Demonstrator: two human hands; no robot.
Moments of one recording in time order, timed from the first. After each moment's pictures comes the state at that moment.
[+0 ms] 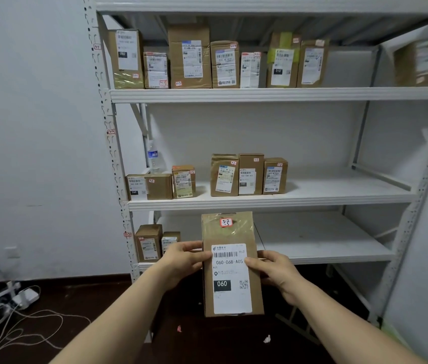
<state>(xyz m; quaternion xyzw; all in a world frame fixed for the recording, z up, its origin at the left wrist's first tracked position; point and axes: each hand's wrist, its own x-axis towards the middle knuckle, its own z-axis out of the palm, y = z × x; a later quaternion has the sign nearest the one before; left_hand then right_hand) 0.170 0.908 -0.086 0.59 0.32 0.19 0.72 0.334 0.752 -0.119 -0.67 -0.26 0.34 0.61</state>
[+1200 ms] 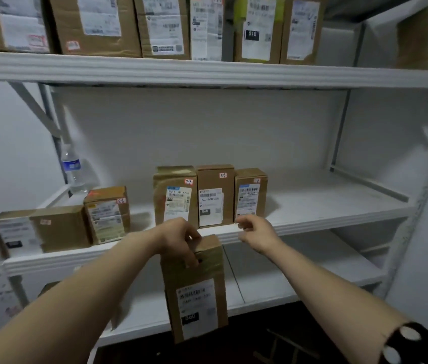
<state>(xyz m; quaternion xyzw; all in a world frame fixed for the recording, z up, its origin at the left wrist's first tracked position) 0.477 1.090 -0.019 0.95 0.21 -0.08 0.20 0.634 0.952 -0.079 -0.82 -0.33 0.12 0.45</state>
